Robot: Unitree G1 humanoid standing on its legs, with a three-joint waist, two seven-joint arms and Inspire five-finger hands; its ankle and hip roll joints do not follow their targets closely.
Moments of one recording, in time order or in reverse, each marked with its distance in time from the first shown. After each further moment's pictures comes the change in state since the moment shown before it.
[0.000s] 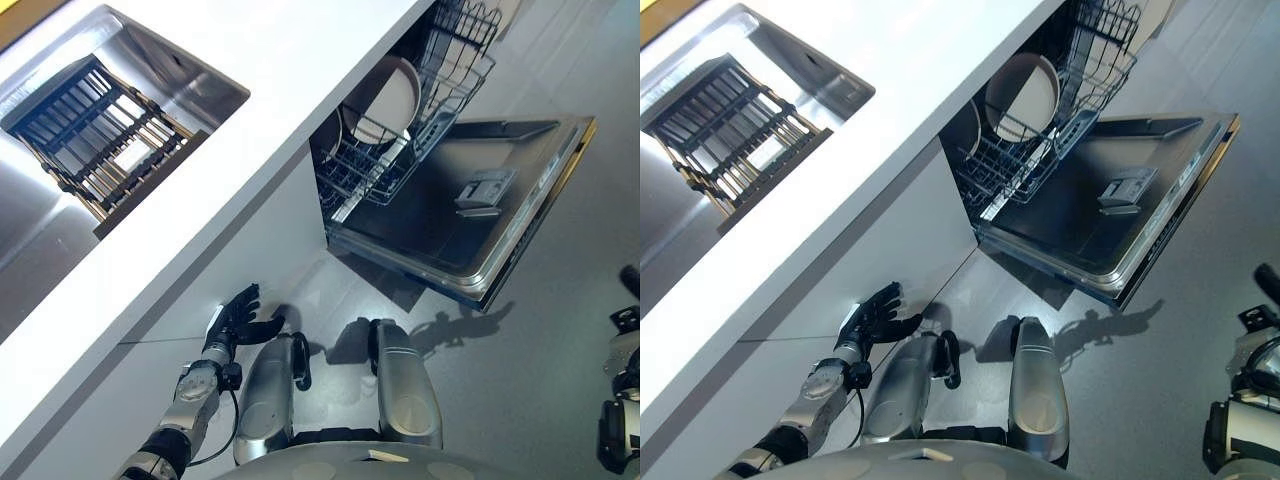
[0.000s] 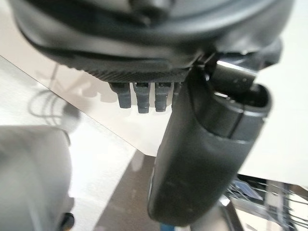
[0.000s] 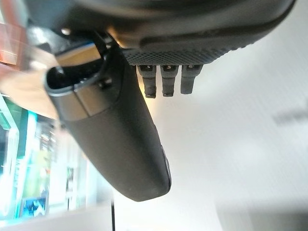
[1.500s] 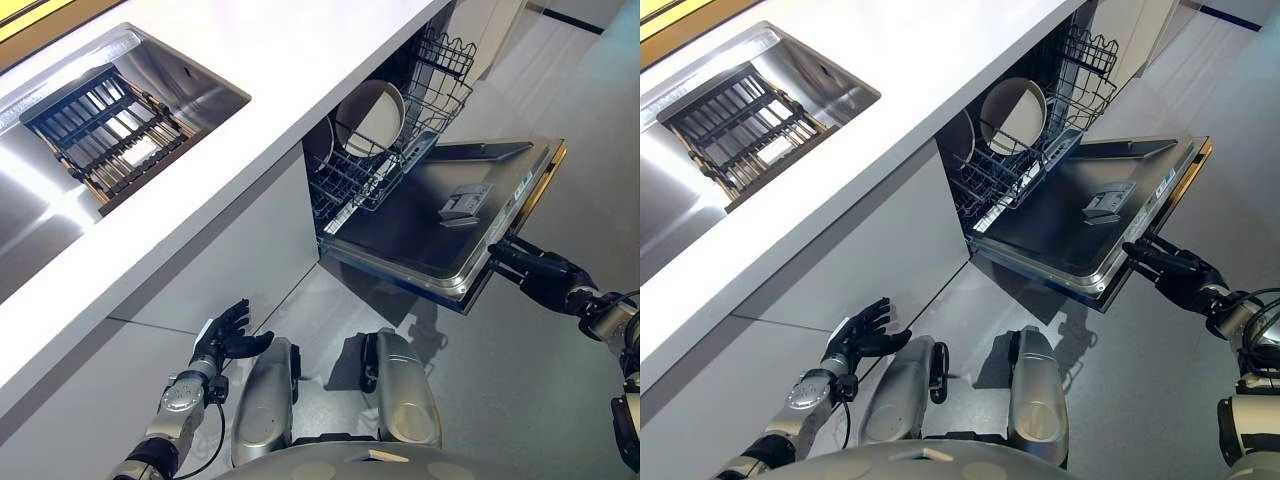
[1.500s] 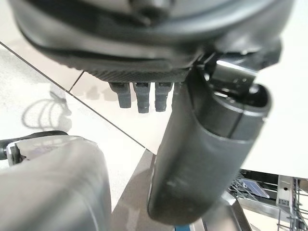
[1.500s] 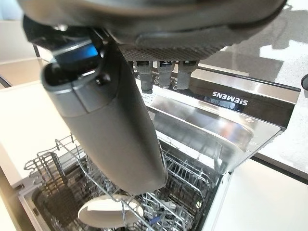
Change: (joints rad) left arm 0.032 0.039 0.052 0.036 0.037 0.049 -0.039; right arm -0.079 -0.138 0.328 -0.159 -0.107 0.440 0.546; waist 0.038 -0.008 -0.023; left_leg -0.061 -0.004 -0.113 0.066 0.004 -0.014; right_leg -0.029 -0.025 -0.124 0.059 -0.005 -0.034
